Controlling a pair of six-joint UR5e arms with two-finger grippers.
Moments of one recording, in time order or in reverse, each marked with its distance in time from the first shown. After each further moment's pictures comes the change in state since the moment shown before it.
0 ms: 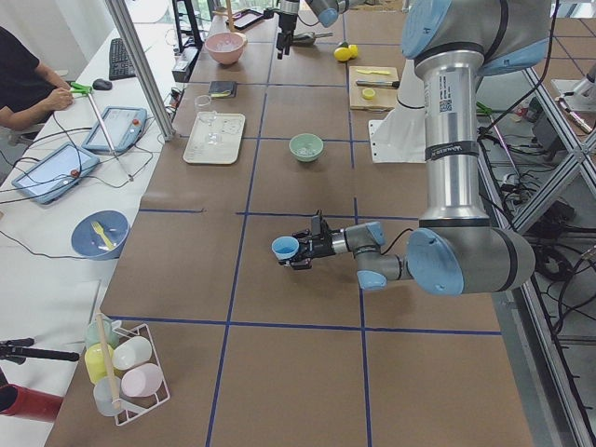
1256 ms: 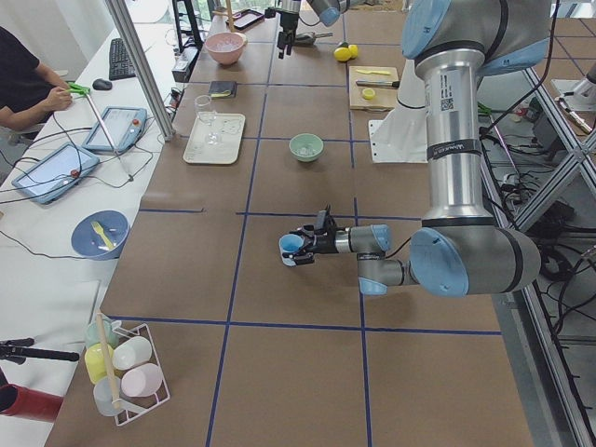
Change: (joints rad) left arm 0.000 0.042 0.003 -0.327 -0.107 0.327; right arm -0.009 0.007 0.020 0.001 0.008 0.047
